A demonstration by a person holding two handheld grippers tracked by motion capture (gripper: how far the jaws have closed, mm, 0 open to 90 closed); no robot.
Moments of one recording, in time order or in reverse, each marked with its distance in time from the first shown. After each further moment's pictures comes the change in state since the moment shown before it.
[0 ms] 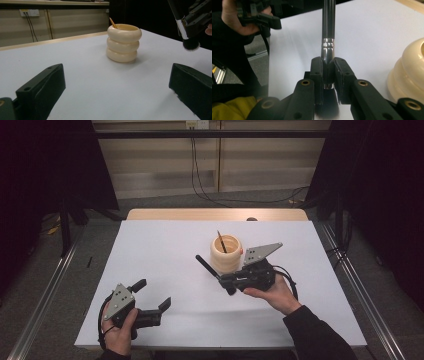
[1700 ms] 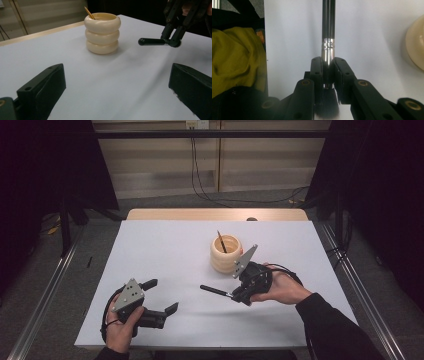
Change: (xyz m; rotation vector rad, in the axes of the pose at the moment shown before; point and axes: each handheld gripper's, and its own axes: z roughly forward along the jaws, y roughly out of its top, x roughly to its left) left arm -0.004 0.016 0.012 0.128 -0.169 0.076; right arm -0.004 0.002 0.011 0.522 0.069 -0.129
